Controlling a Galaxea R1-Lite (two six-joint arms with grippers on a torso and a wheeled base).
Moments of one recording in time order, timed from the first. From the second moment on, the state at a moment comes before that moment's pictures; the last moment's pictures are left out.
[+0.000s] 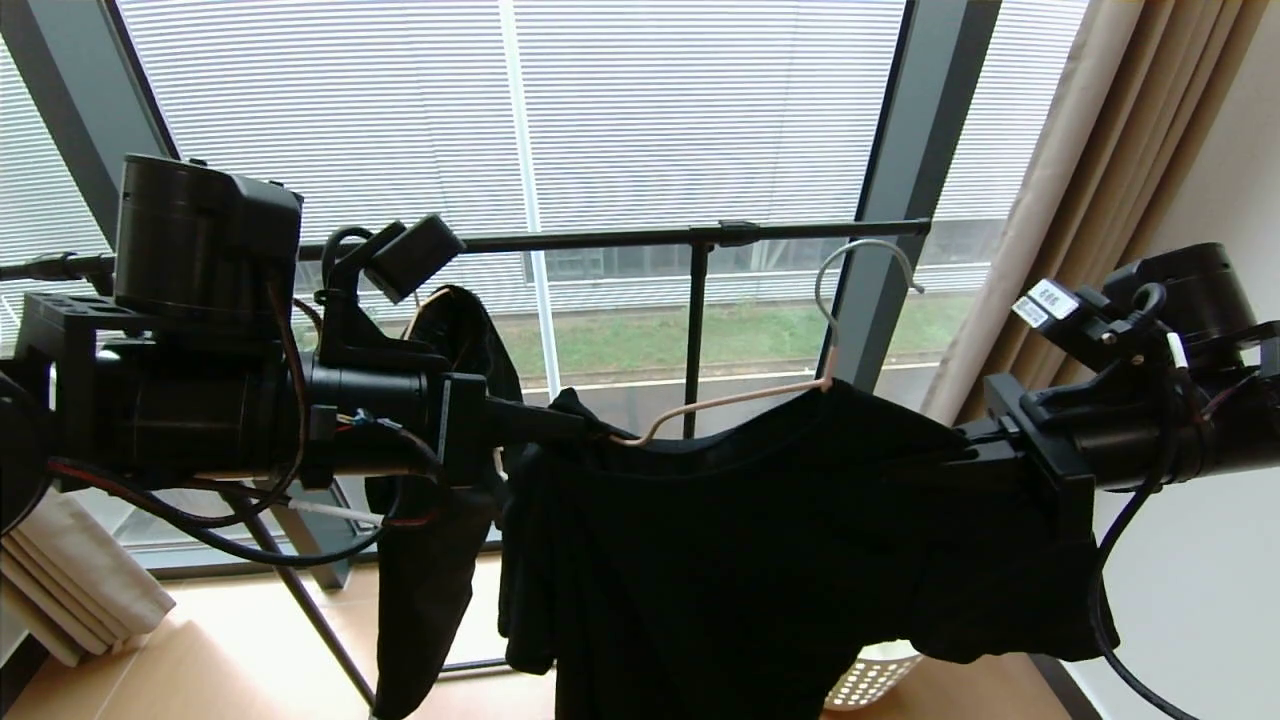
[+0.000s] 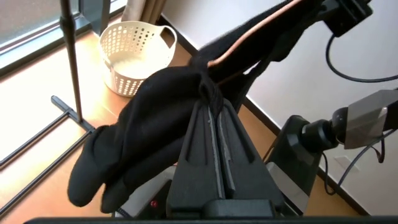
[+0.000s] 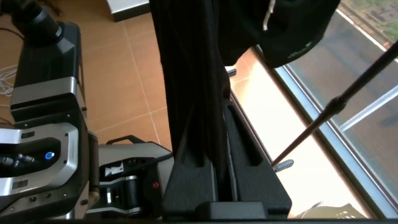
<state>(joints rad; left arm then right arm) -0.48 1.54 -1.05 -0.04 -0.56 -0.19 0.15 1.65 -1.08 0.27 1.03 -0.65</state>
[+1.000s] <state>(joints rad) -0.48 1.52 -1.06 0.03 -0.56 -0.17 0.29 1.76 -1.05 0.27 0.87 -0.65</state>
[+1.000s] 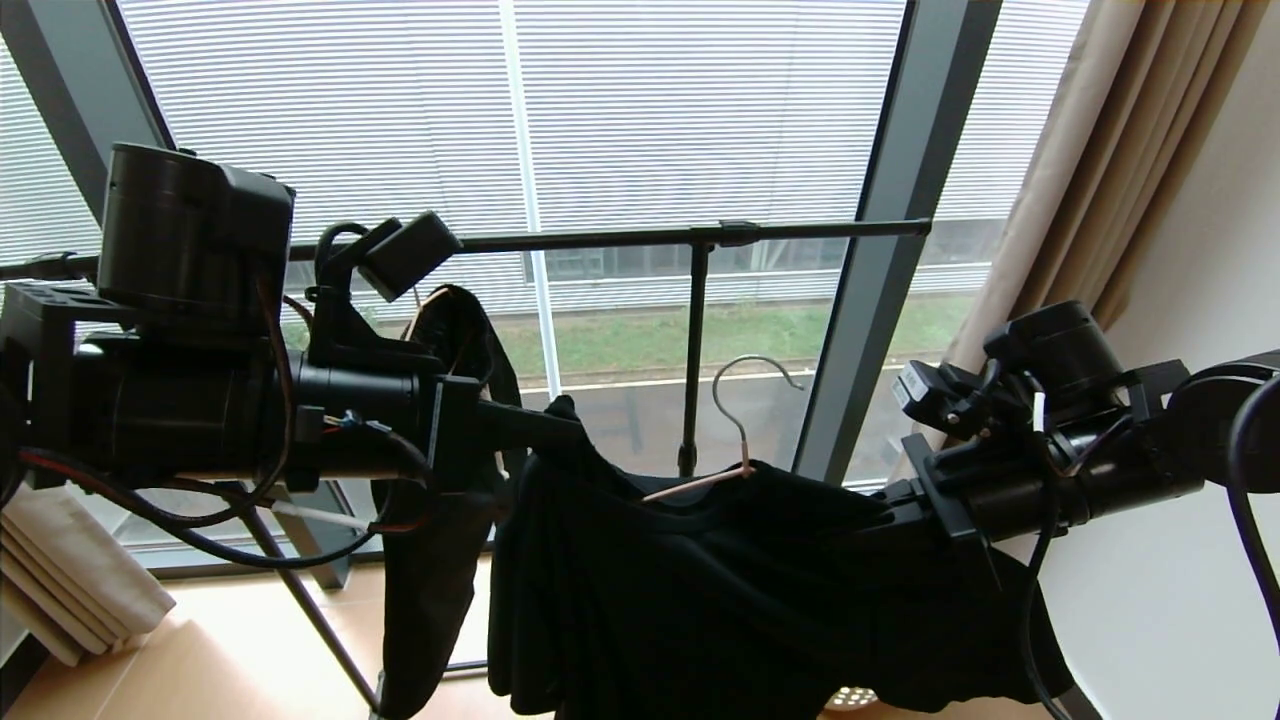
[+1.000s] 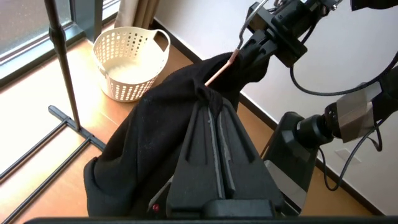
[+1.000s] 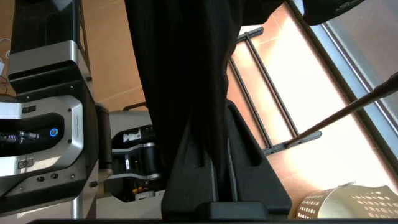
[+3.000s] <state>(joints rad) -0.60 1.53 -1.15 0.17 -0.47 -0.08 0.30 1.77 -0.87 -0.10 1.09 -0.61</state>
